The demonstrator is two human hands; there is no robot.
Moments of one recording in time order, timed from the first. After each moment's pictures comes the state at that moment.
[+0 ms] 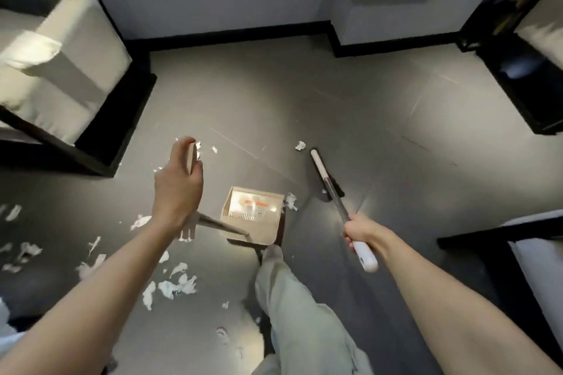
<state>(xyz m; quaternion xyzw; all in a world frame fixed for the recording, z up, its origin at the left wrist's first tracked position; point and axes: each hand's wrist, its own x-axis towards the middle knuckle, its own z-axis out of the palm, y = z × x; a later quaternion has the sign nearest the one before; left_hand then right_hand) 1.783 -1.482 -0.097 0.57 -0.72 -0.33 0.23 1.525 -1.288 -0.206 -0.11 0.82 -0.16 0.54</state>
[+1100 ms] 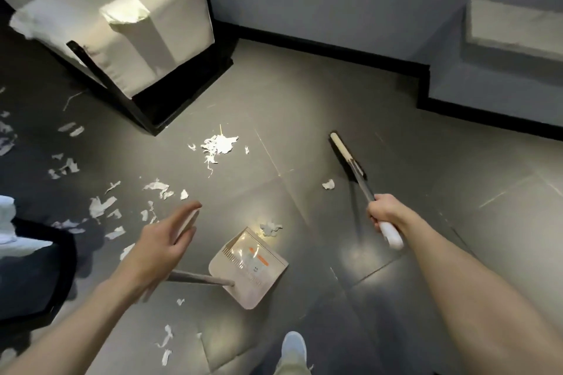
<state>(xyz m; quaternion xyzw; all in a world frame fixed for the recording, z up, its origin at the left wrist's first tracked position) 1.706 -1.424 -0.140 0.66 -0.67 -0.31 0.14 1.292 -1.480 -0.223 -0.33 0.81 -0.03 0.49</state>
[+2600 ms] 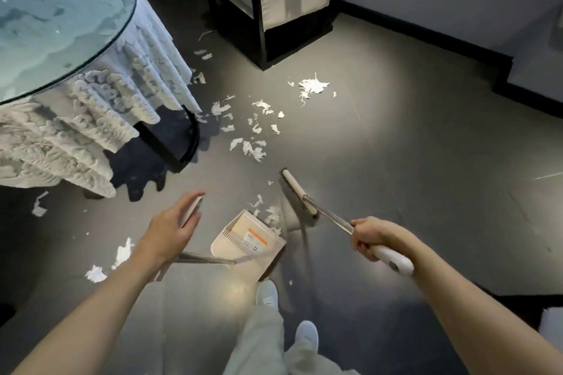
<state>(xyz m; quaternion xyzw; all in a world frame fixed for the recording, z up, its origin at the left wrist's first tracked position) 1.984 -0.877 -0.087 0.75 -0.58 -0.24 0.18 1.632 -0.979 -0.127 -0.43 0.66 0.16 0.59</state>
